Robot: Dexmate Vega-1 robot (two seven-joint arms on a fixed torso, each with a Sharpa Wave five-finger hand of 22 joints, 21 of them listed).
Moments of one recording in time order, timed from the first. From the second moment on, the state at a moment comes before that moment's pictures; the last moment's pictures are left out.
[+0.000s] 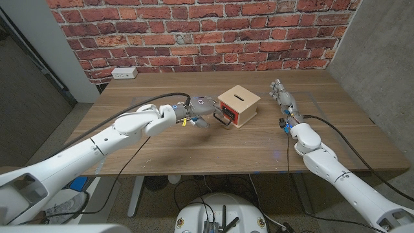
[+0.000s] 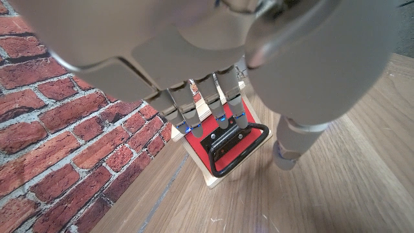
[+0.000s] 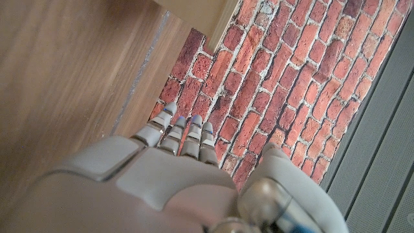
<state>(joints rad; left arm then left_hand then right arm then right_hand) 0.70 0.88 0.69 -1.91 1.04 -0.22 -0.12 0.80 -0.09 0.50 -0.17 0.19 0.51 -0.19 0.20 0.17 0.43 -0.21 0.19 0.17 0.40 -0.04 0.18 0.17 0.24 -0.04 0.19 0.17 -0.96 -0.58 -0.37 -1.45 0.40 0.34 -0.21 0.14 0.13 0.22 0.09 0.25 0.14 0.00 0.18 0.18 0.18 -0.02 0.20 0.19 0.04 -0.03 0.20 0.30 0.22 -0.04 0.19 0.17</state>
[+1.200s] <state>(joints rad) 0.68 0.82 0.76 -1.83 1.09 -0.19 -0.05 0.83 -0.04 0.48 -0.17 0.19 0.58 -0.20 0.20 0.18 0.50 -0.21 0.20 0.17 0.48 -0.05 0.19 0.17 0.27 -0.04 0.19 0.17 -0.98 -0.76 -0.43 -1.66 -0.07 0.14 -0.34 0.15 0.13 0.25 0.08 0.24 0.16 0.00 0.19 0.17 0.20 -0.05 0.20 0.19 0.07 -0.04 0.20 0.27 0.22 -0.04 0.18 0.17</state>
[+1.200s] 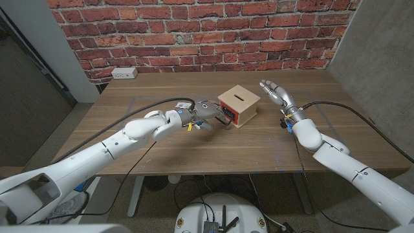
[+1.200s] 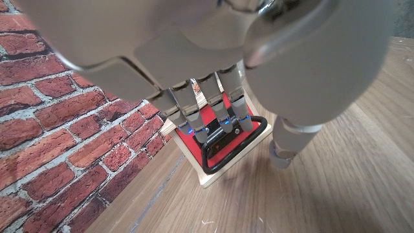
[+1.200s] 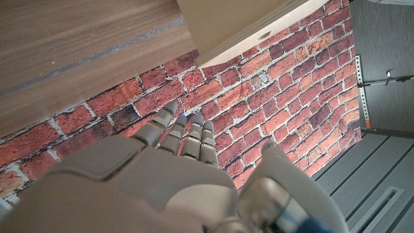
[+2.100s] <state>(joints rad) 0.67 0.80 0.80 -1.80 1.08 -0.18 -0.03 0.86 -0.01 0.43 -0.17 0.19 0.60 -0.18 0.19 0.18 0.51 -0.21 0.19 0.17 0.50 -0.05 0.18 0.17 0.45 -0.05 0.24 0.18 -0.95 -0.82 -0.47 -1.72 -0.21 0.07 -0.32 0.15 0.13 0.26 0.07 0.24 0.16 0.00 0.19 0.17 0.20 -0.05 0.20 0.19 0.06 -0.04 0.20 0.26 0.22 -0.04 0.18 0.17</state>
